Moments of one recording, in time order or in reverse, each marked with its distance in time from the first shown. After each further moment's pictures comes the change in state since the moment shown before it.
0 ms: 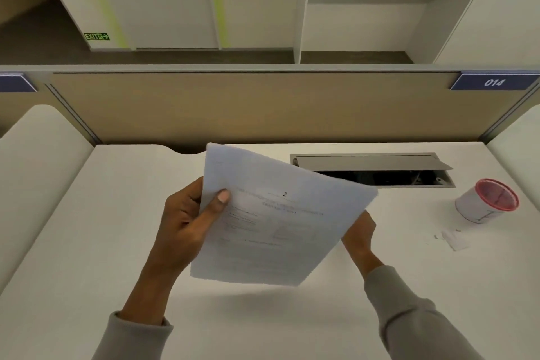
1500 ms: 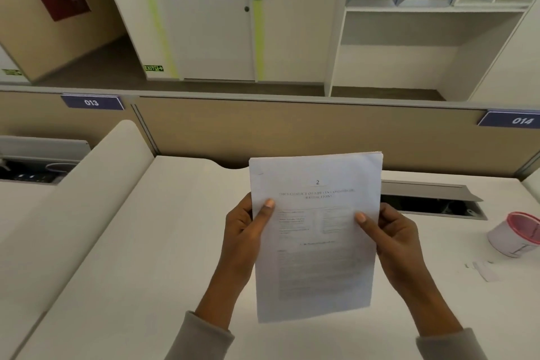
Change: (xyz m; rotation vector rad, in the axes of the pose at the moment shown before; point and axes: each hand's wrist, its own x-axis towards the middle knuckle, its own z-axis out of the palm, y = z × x) left_hand -0.044 0.027 0.014 -0.276 0.148 -0.183; right_hand -0.125 -0.124 -0.104 0.736 -0.442 -0.320
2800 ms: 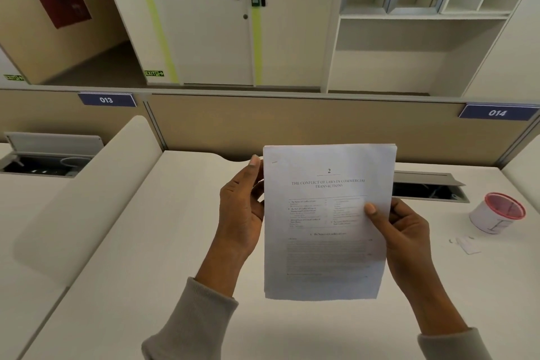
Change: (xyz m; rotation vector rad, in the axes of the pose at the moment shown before) left_hand -0.051 0.059 -0.001 -0.384 0.052 -0.052; right_hand -0.078 -0.025 0.008 -0.038 0.159 -0.042
